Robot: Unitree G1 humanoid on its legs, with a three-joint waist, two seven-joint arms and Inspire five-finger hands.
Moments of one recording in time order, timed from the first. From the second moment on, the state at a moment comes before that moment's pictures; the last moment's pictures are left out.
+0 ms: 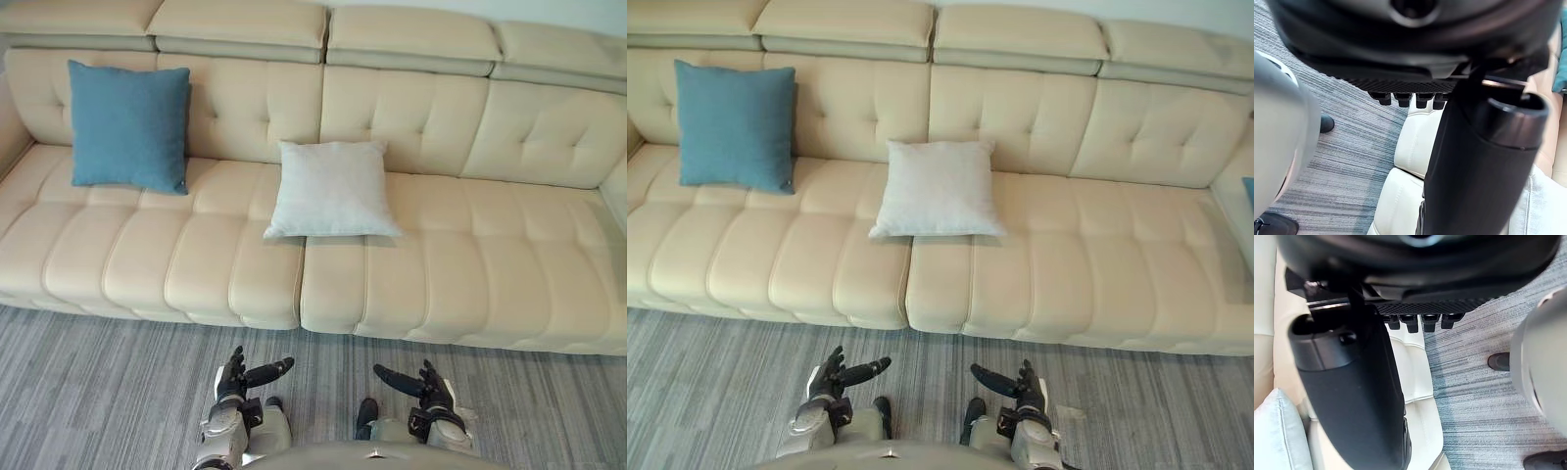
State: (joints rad) left arm 0.07 0.01 0.11 0.86 -0.16 -0.12 0.10; right arm 0.11 -0.01 -0.18 0.86 0.08 -0.07 -0.14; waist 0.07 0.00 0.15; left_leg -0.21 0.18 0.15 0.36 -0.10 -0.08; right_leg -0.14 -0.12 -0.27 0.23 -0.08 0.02
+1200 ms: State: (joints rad) left arm 0.05 0.07 0.08 0.98 -0.11 -0.10 0.09; right arm 0.05 -0.07 -0.25 1.01 0.16 -0.05 -0.16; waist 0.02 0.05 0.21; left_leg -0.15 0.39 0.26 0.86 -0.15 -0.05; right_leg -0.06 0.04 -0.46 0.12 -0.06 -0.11
